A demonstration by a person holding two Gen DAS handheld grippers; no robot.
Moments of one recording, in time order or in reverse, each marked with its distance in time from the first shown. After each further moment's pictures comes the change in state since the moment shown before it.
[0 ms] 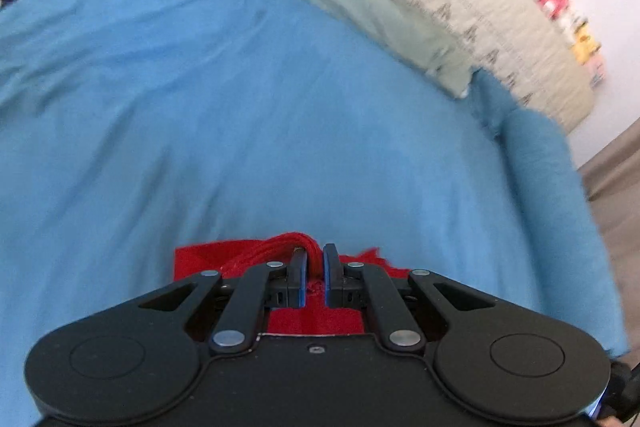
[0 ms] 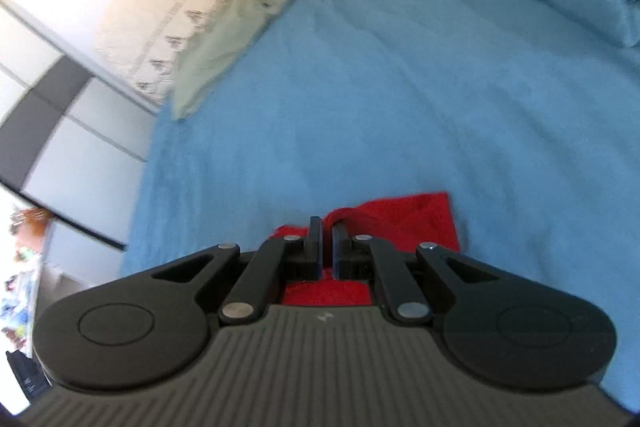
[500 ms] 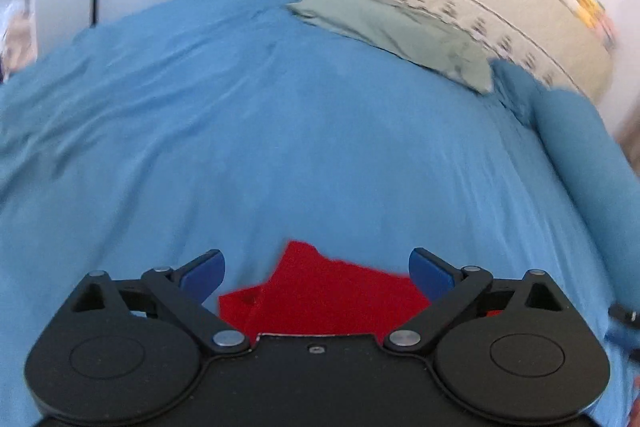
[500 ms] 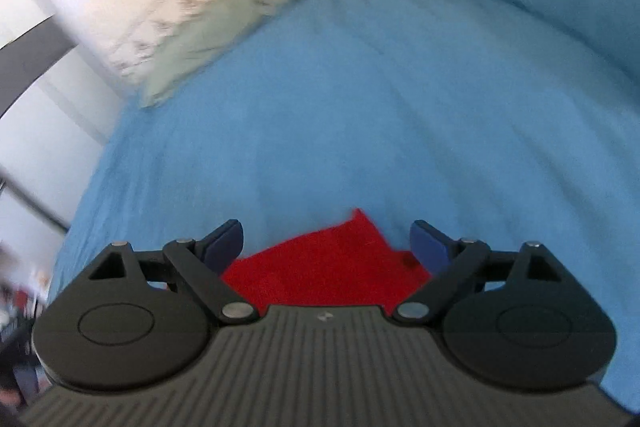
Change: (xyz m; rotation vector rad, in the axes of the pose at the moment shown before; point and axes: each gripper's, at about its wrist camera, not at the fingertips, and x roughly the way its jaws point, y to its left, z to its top) left arm -0.012 -0.004 -0.022 0.208 -0.118 0.120; right arm 0.022 0.005 -0.022 -0.271 -0.087 -0.023
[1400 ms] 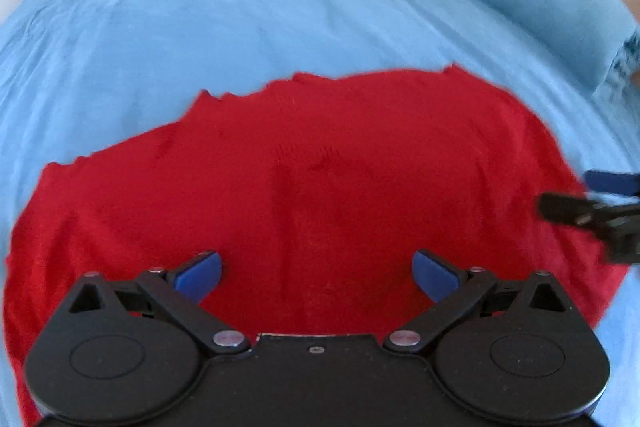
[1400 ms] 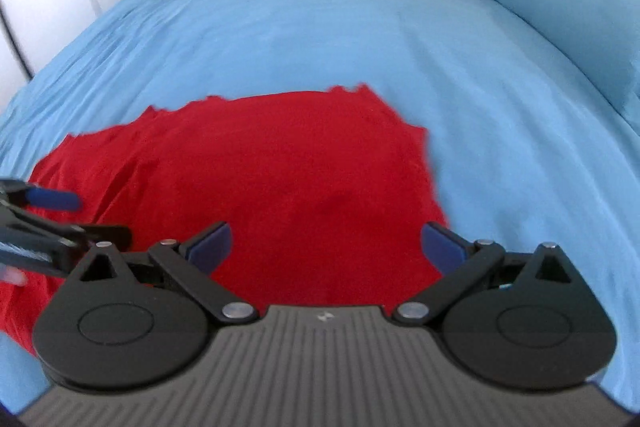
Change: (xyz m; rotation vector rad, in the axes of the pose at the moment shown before) left arm 0.054 -0.144 -0.112 0.563 0.280 -0.154; right arm -0.015 0.032 -0.102 -0.245 0.069 -0.222
